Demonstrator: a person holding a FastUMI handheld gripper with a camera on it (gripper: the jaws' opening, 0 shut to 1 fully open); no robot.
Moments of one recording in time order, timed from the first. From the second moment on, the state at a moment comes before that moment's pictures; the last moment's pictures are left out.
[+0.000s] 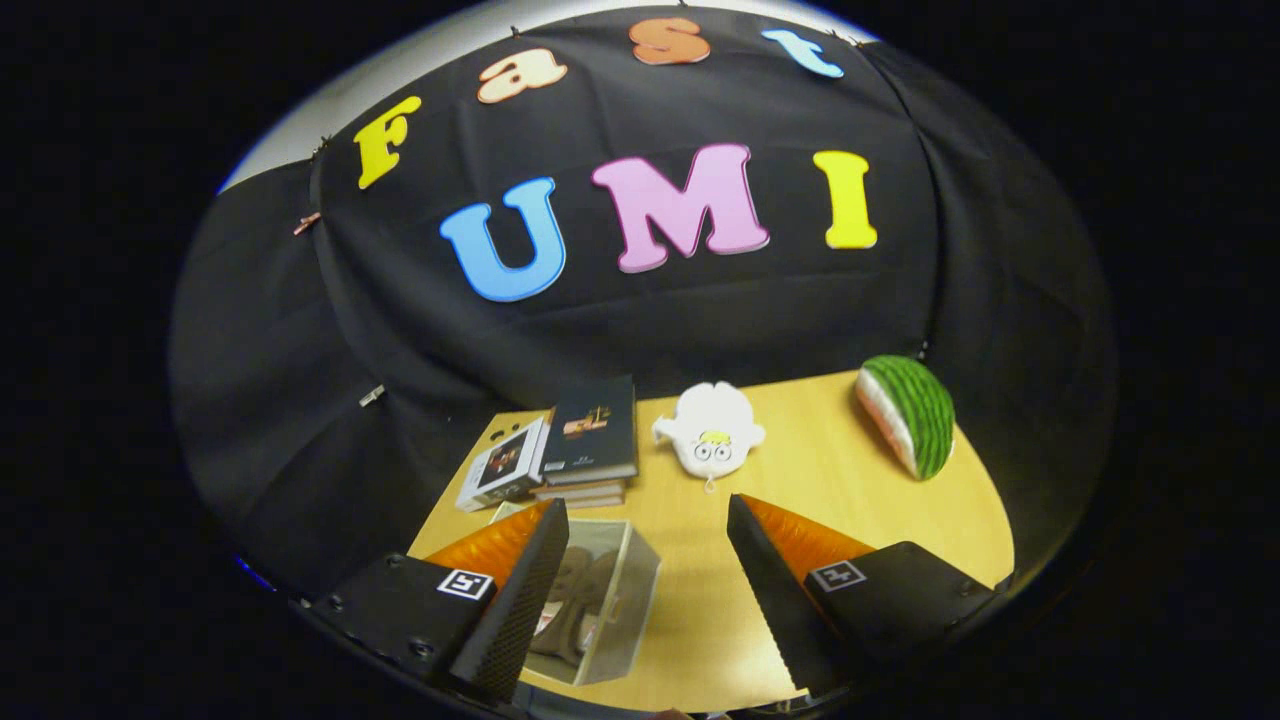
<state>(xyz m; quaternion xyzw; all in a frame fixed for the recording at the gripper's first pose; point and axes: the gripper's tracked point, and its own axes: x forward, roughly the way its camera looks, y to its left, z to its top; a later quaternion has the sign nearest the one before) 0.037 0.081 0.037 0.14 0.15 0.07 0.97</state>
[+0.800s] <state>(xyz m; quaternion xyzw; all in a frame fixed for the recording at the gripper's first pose) 0.060 -0.163 0.079 0.03 -0.08 -0.03 1.00</state>
